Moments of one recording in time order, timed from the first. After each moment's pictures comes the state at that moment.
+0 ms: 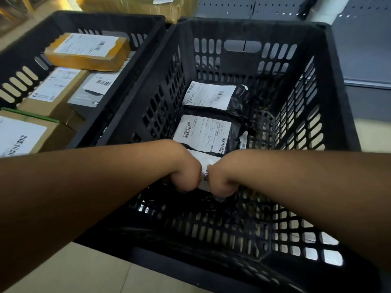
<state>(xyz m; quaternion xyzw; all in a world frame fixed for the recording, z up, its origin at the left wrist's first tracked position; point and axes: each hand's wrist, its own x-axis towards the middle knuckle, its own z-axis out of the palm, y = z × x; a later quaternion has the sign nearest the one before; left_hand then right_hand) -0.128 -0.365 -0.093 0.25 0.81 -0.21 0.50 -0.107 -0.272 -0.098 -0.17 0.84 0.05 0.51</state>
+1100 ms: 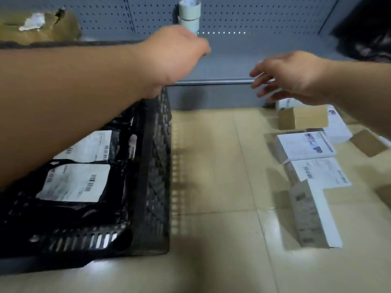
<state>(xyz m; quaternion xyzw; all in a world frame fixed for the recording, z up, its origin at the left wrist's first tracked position) -0.139 -0.108 0.043 0.13 0.88 0.45 0.07 -0.084 0.135 0.018 0.16 0.87 -0.47 0.04</state>
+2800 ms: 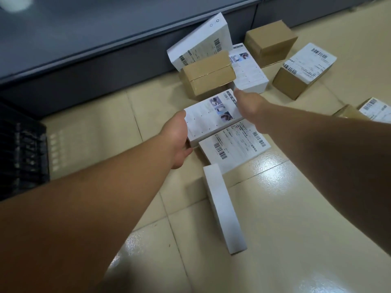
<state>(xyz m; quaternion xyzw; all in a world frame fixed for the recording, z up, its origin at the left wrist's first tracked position) -0.051 0.211 -0.189 -0.16 0.71 0.55 0.42 -0.008 0.401 -0.204 0.47 0.76 -0.45 0.09</state>
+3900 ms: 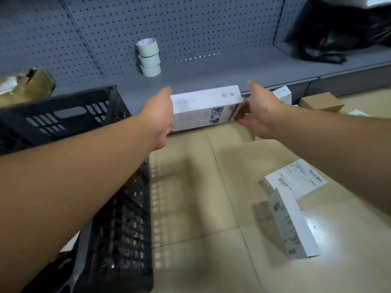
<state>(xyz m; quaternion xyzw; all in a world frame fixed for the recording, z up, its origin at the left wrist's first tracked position) -0.133 -0.001 -0.008 -0.08 0.72 0.66 0.19 -0.069 0.209 -0.032 0.32 0.57 -0.75 -0.07</state>
